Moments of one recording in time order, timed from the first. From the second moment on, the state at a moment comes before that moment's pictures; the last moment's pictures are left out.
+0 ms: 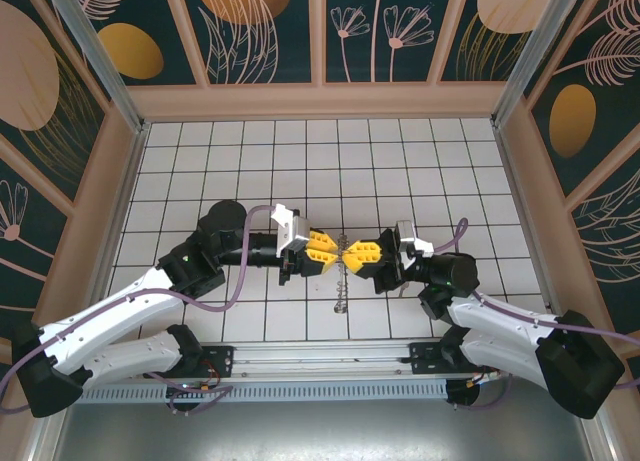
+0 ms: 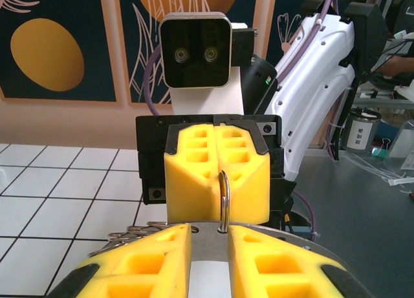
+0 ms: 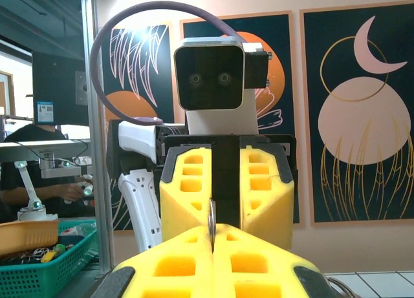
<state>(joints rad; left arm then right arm) -0.92 0.99 0.87 0.01 0.67 0.01 0.76 0.98 0.26 1.39 -0.76 0.52</state>
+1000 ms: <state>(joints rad) -0.92 1.02 0.87 0.06 0.68 -0.01 0.75 1.02 0.26 1.47 -0.76 0.54</state>
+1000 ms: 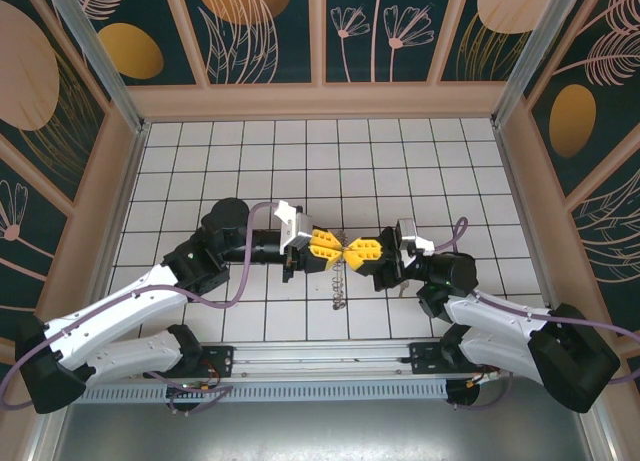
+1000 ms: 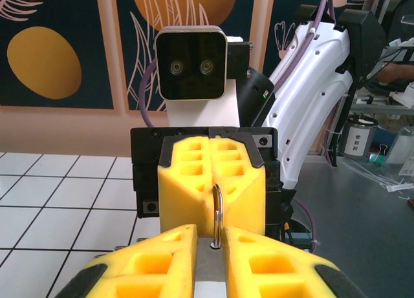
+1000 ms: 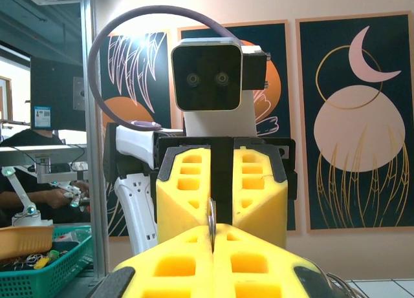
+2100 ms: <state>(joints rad) -0.91 1.02 0.87 0.03 0.62 0.00 0.73 1.01 0.26 1.40 -0.75 0.47</state>
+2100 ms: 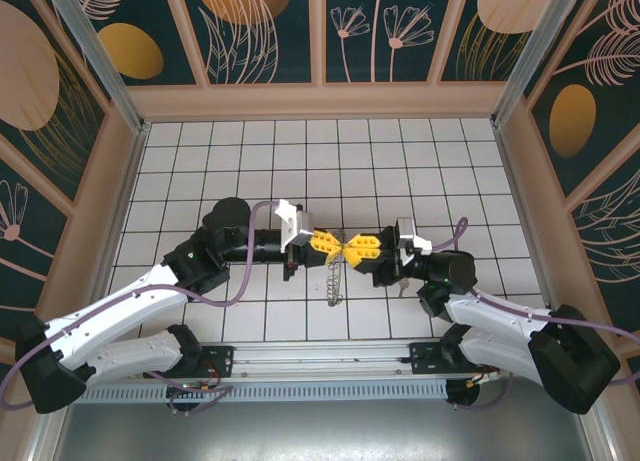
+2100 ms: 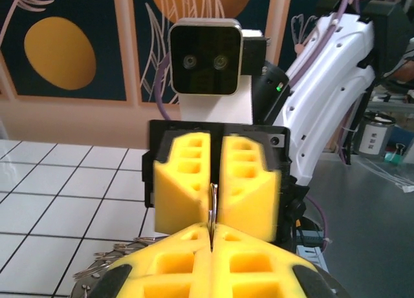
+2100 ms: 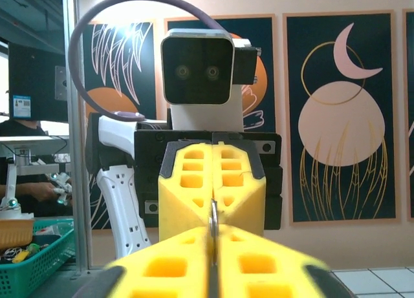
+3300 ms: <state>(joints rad) -0.91 0.98 0.52 0.22 0.36 -0.09 0.47 0.66 0.49 -0.54 -0.09 0.73</state>
